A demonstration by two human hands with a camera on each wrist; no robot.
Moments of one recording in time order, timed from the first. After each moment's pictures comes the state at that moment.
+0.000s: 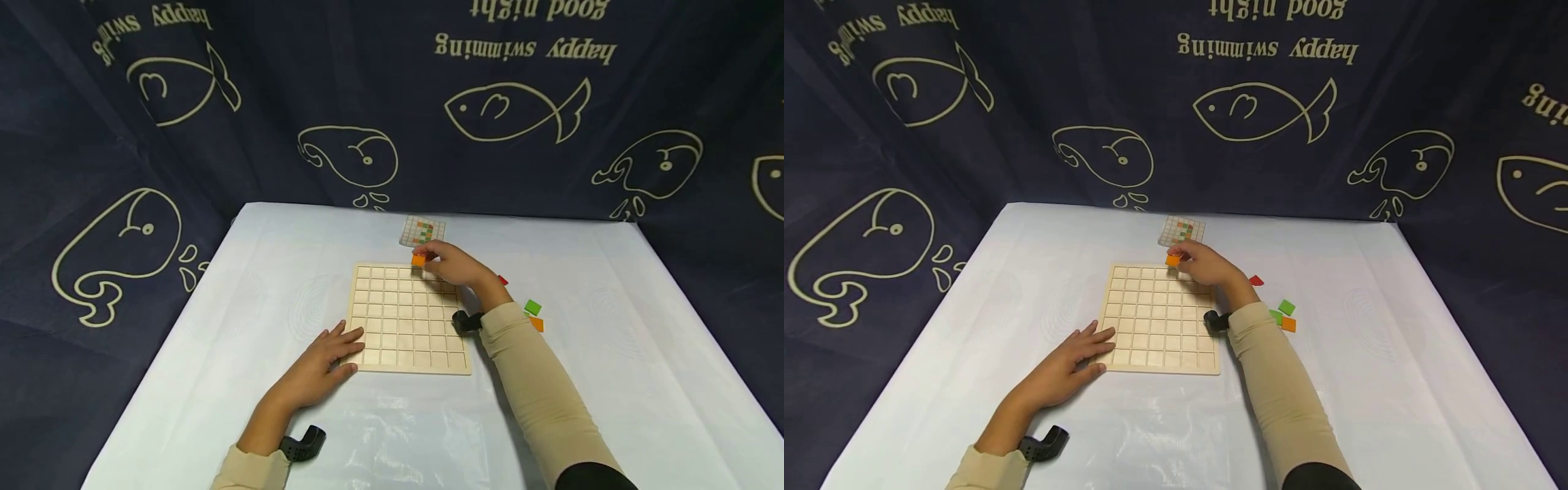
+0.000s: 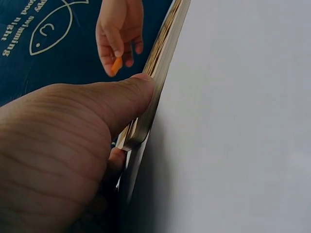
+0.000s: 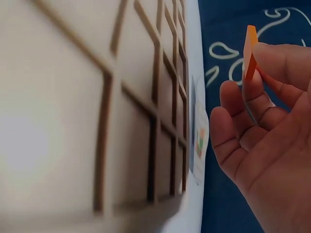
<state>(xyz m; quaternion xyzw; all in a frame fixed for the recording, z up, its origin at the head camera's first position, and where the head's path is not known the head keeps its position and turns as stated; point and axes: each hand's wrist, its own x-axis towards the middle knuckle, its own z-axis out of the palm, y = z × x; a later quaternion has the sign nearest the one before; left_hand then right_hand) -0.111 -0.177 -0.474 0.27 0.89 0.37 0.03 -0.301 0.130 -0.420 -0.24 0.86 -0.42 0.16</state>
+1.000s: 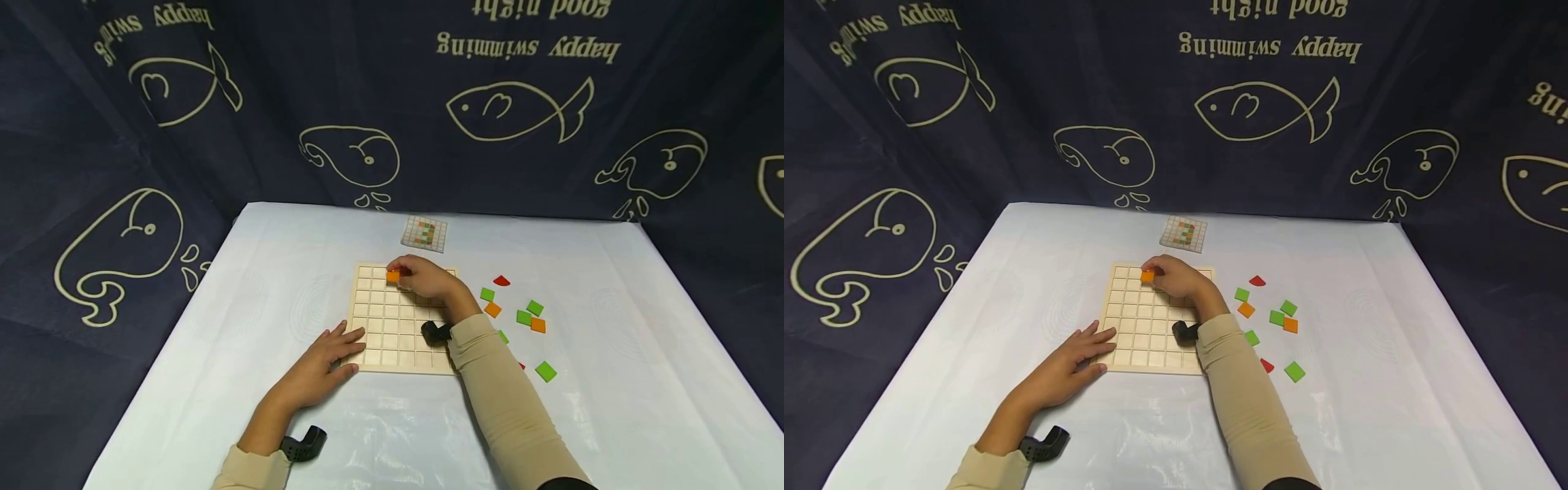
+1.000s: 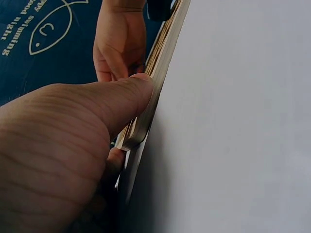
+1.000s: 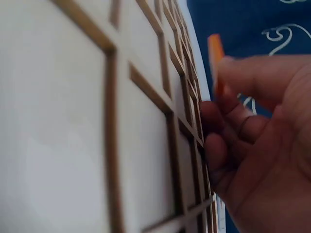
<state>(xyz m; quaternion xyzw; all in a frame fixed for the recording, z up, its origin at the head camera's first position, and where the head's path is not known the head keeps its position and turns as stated) -0.112 -0.178 -0.475 0.26 0.89 0.38 0.04 -0.291 0.079 -0.441 -0.30 0.86 -0.38 0.17</state>
